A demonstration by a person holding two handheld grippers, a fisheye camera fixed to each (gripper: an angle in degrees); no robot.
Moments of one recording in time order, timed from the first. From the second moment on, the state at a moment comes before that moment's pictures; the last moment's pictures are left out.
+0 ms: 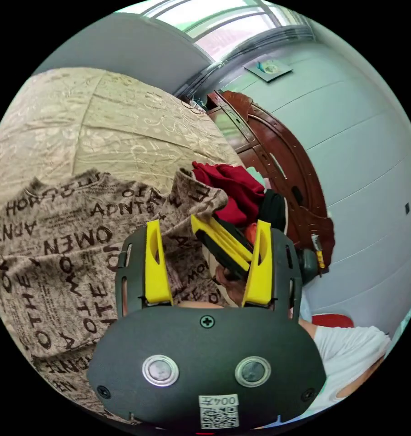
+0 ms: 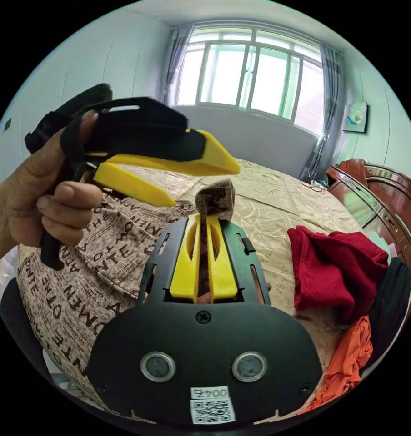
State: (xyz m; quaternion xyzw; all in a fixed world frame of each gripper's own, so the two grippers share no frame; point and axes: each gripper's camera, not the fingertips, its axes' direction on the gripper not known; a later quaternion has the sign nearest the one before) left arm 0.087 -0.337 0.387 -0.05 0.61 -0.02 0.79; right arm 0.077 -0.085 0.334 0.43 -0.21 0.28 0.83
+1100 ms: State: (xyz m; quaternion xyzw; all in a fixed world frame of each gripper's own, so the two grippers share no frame) left arm 0.116 -0.143 0.197 0.19 0.38 0.53 0.73; right arm 0.168 0.072 0.579 0.26 -0.74 0.51 0.35
